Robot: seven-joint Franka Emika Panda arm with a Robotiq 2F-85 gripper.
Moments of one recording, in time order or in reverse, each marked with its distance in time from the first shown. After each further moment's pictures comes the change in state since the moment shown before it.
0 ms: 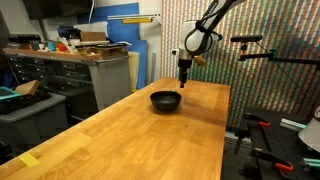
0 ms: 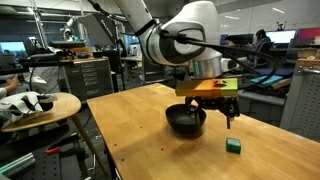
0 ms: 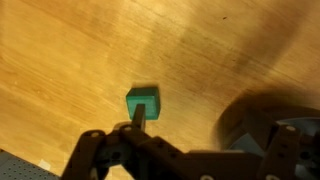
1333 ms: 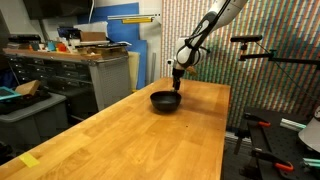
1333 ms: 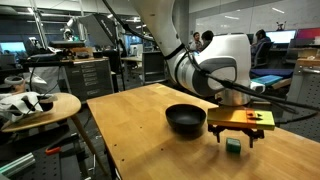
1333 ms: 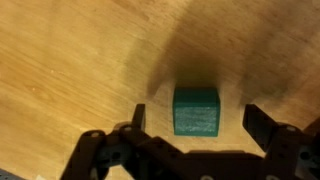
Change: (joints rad) arm -0.188 0.293 0.137 0.286 -0.001 0.032 -0.108
